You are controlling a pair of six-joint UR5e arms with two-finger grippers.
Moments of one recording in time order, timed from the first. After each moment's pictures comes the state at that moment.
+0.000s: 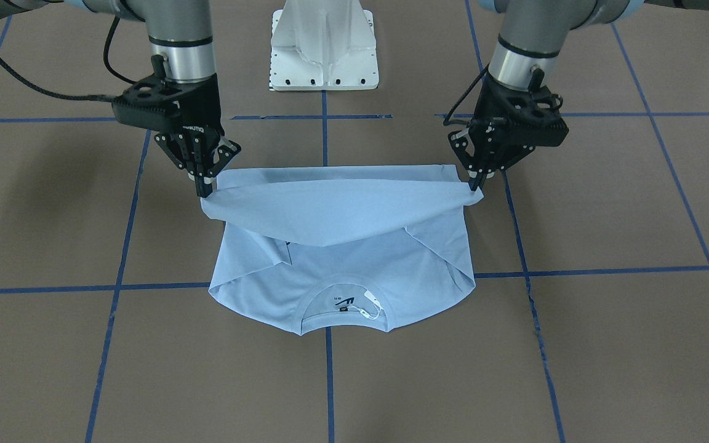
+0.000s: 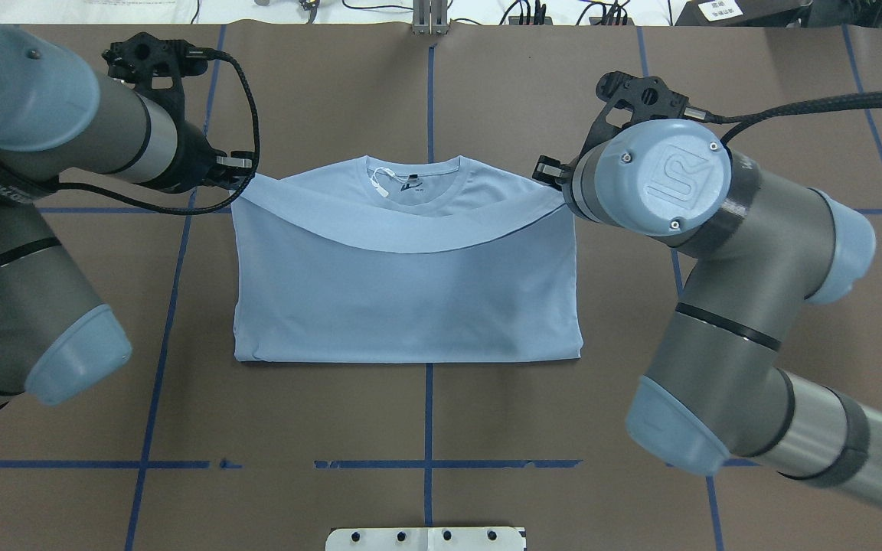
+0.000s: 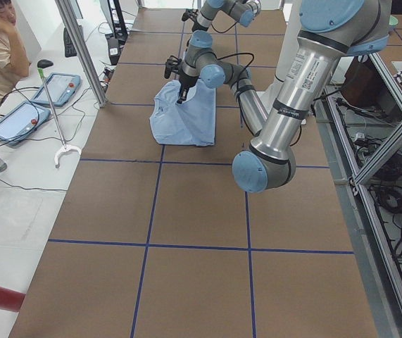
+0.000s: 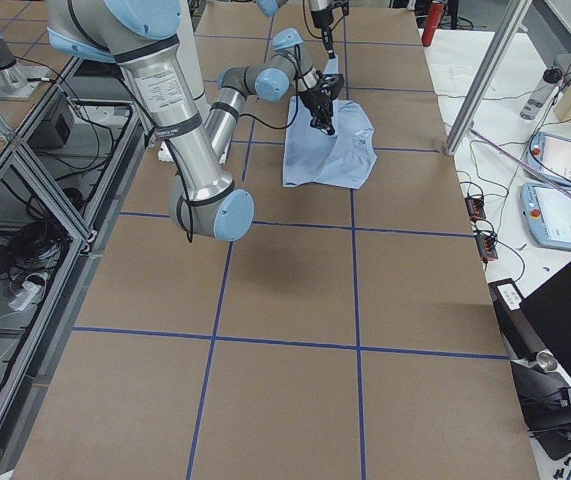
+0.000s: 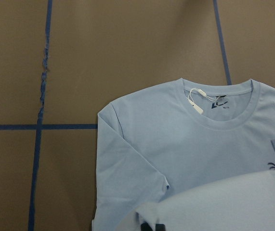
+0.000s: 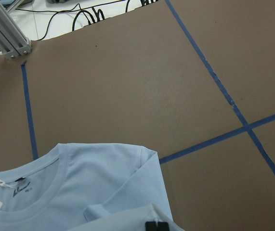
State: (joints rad) left arm -0.77 -2.05 -1.92 -1.64 -1.80 -1.07; right arm 0.61 -1.00 1.93 -1.69 1.49 1.52
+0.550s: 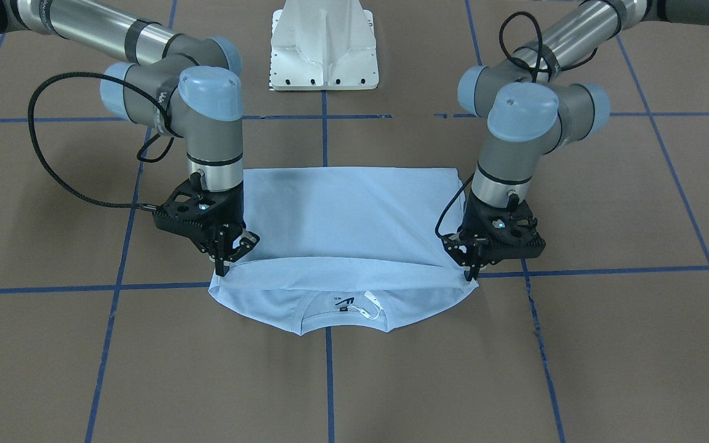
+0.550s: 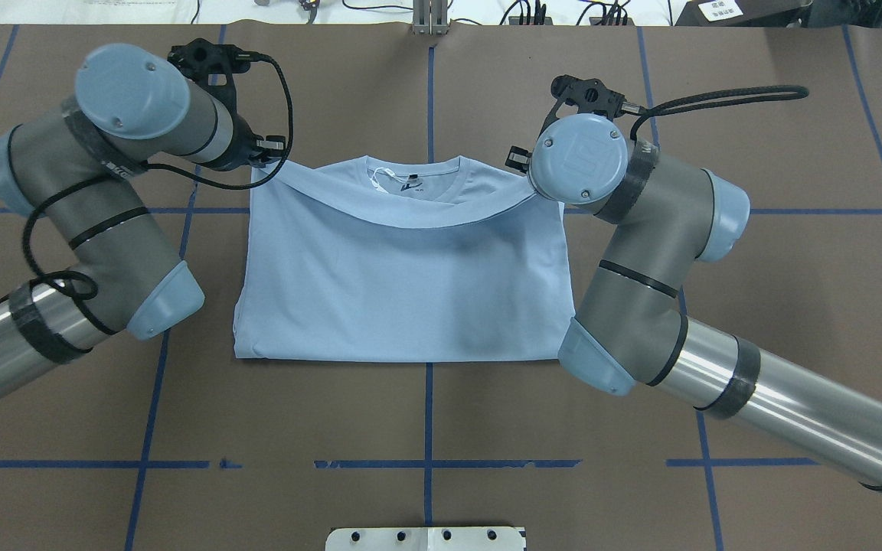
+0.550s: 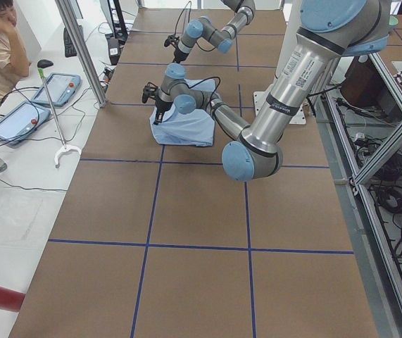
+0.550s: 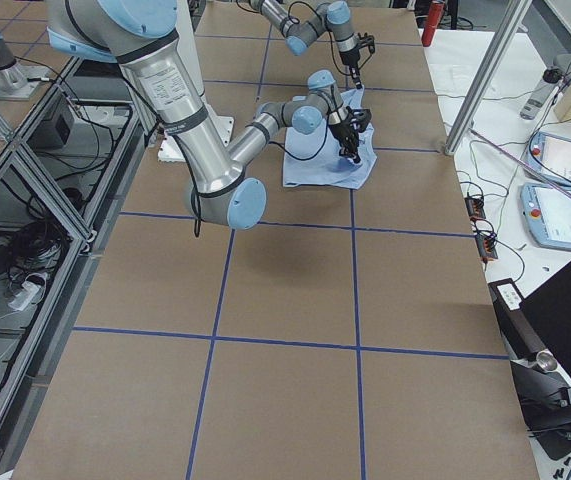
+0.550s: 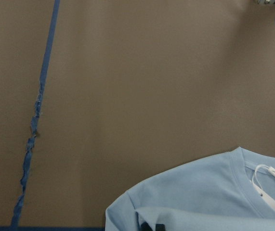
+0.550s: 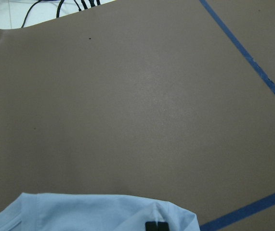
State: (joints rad) left arm -0.77 -2.16 -1.47 -1.97 -1.73 -1.07; right arm 0.63 -0.93 1.53 -1.41 1.48 1.50
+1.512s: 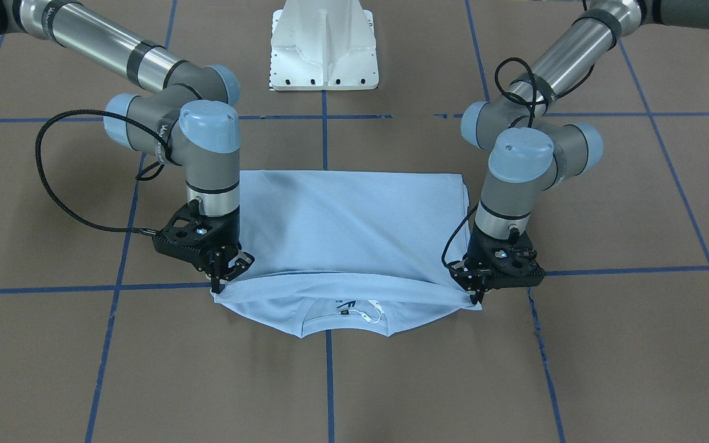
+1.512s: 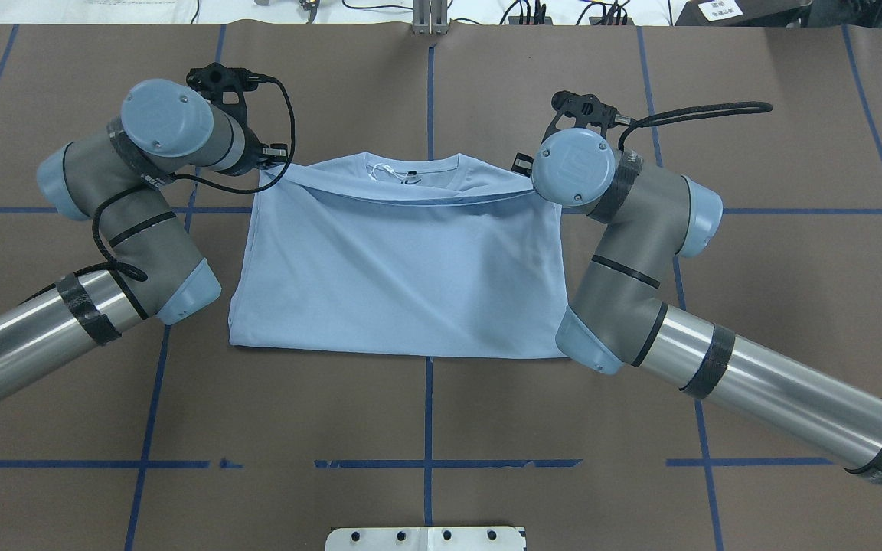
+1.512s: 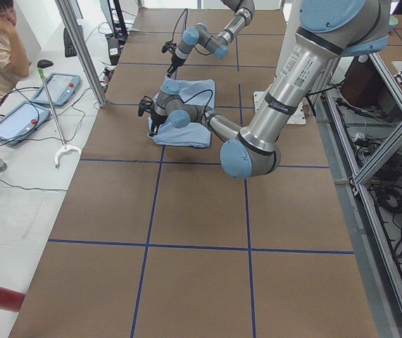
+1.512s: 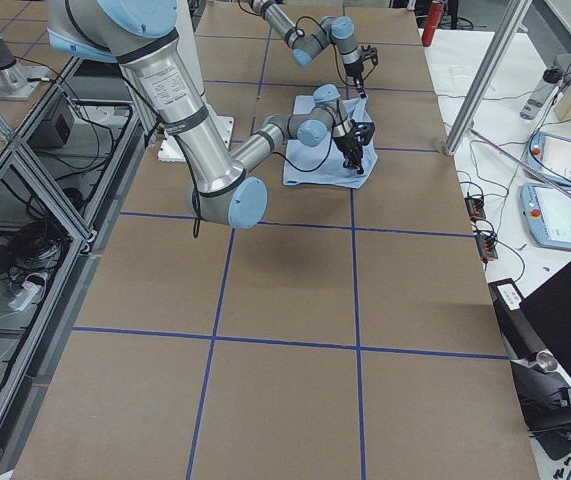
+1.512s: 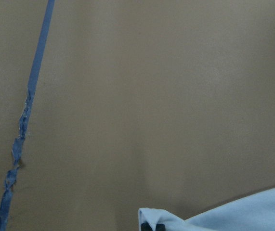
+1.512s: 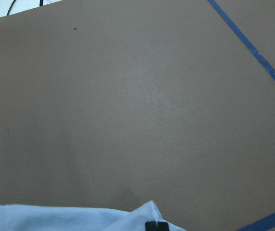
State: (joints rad) left arm -0.77 -2.17 -1.36 -2.06 -1.71 -1.07; right arm 0.63 -0.92 1.46 -1.35 1.48 1.50
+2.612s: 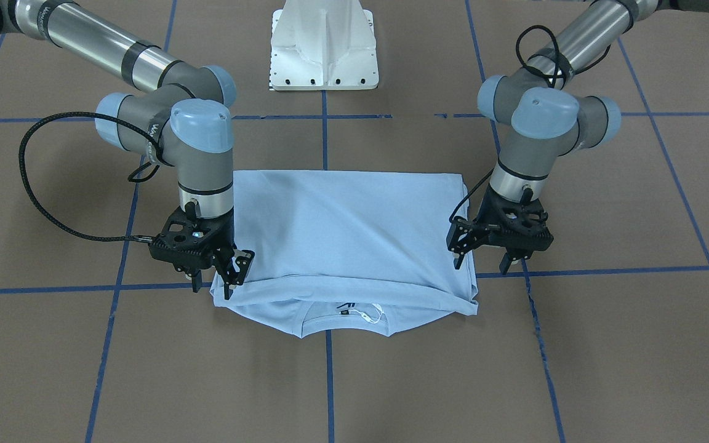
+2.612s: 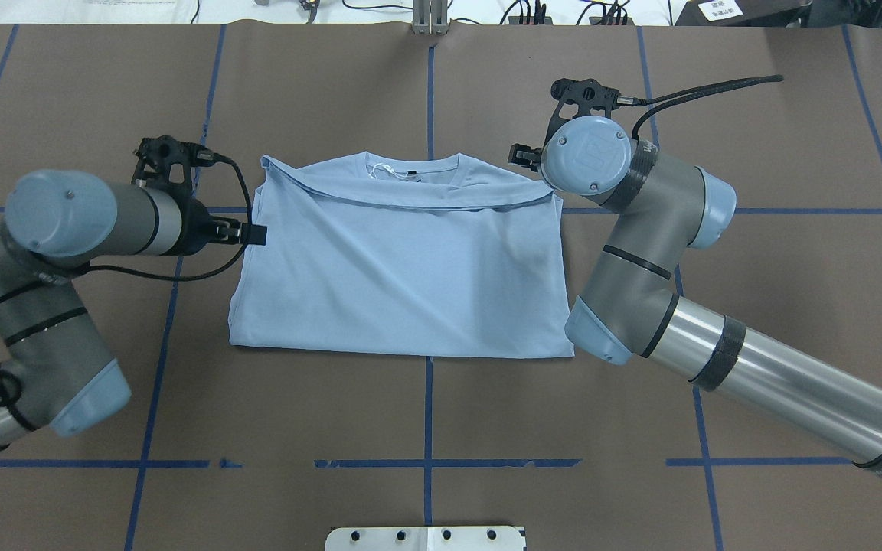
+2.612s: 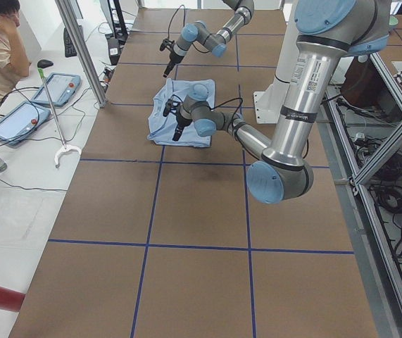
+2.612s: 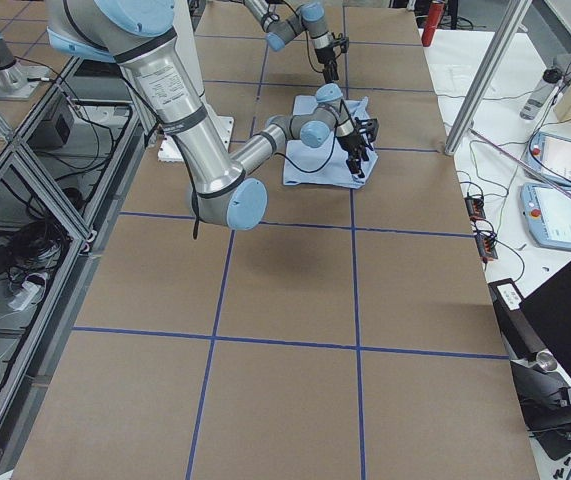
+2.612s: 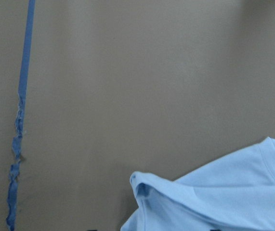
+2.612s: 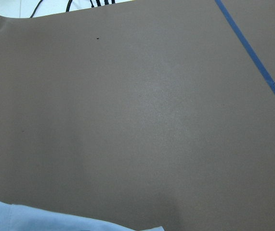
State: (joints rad) left arm -0.64 -1.82 -1.77 -2.14 -1.74 -1.03; right arm 0.66 -0.94 1.47 -1.30 1.49 1.35
